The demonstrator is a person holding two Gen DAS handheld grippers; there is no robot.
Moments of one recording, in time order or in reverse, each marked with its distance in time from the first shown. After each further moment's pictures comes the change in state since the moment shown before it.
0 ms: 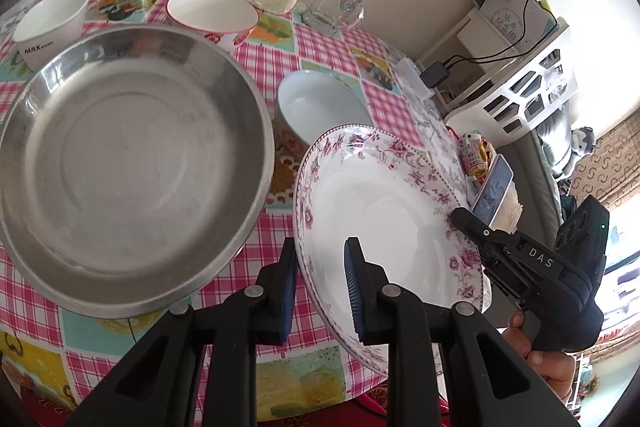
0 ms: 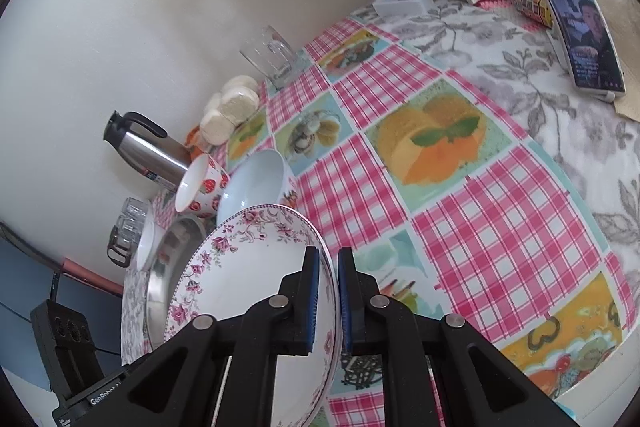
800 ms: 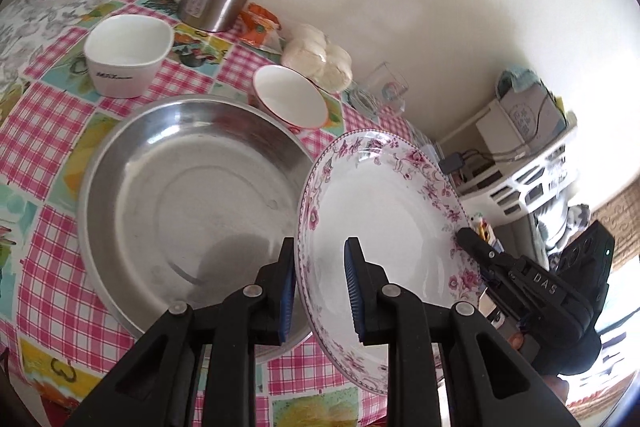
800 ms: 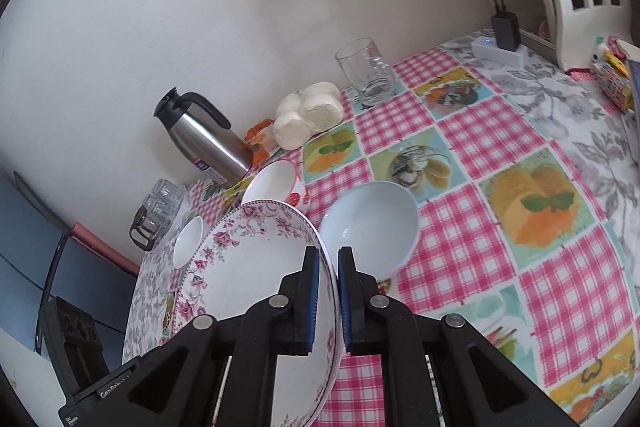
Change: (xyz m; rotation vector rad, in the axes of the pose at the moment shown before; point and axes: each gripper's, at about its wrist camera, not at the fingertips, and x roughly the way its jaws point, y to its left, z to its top) left arm -0.067 0.071 0.038 -0.176 -0.189 -0.004; right arm 0.020 0.118 0.014 -0.197 -0.004 0.067
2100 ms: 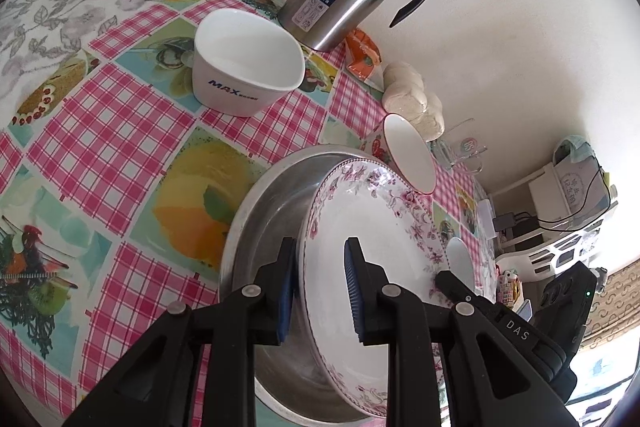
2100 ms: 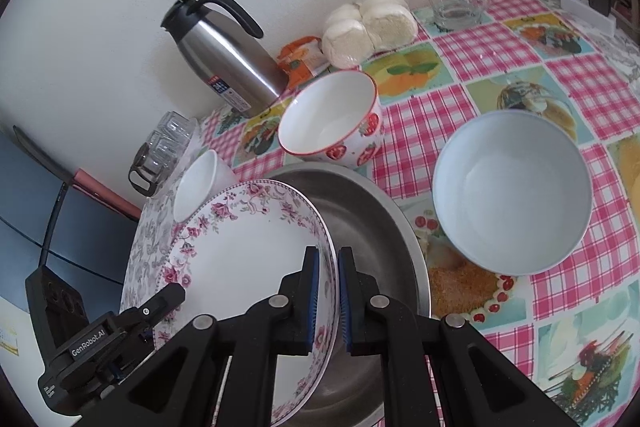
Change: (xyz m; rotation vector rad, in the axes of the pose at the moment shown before) left arm 0.000 0.103 0.044 -0.167 -0.045 0.119; right arm 0.128 0.054 -0.028 -0.056 0.218 0.047
